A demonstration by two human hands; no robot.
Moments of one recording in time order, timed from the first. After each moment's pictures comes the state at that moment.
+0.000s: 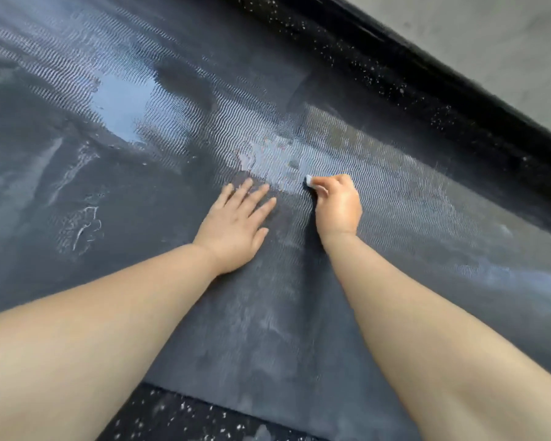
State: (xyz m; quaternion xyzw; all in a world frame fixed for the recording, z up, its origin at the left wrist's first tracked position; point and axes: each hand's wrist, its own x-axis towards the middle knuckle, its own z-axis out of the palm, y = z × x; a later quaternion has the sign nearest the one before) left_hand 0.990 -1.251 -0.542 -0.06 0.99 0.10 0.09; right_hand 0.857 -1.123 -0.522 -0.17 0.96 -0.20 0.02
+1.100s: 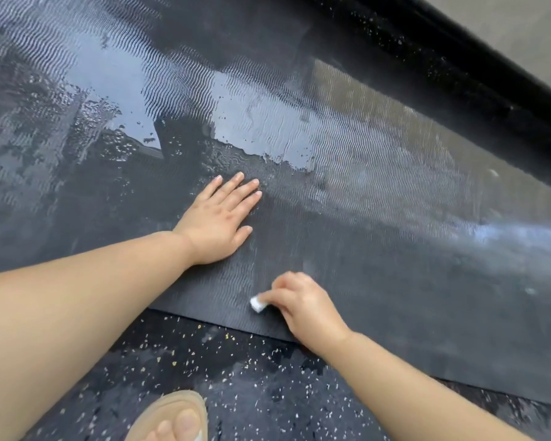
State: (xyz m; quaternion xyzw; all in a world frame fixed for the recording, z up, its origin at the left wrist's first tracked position) left_hand 1.077 -1.270 -0.543 0.02 0.99 0.10 0.12; right_hand 1.077 -1.051 -0.490 -0.44 0.85 -0.17 0.24
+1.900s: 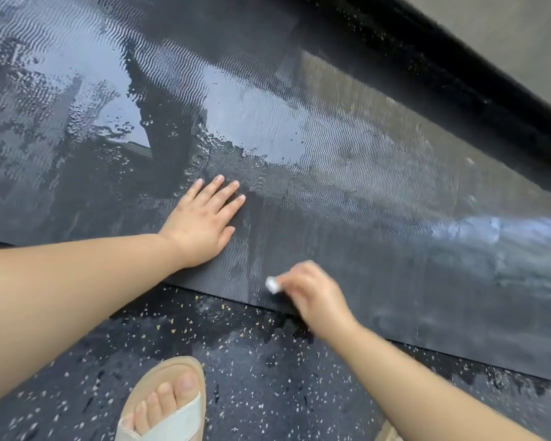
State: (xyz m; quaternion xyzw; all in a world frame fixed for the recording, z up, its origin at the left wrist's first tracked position) left_hand 1.118 -1.258 -0.538 0.00 0.99 0.06 0.13; right_hand 1.096 -1.020 -0.474 -0.32 0.88 -0.22 0.26
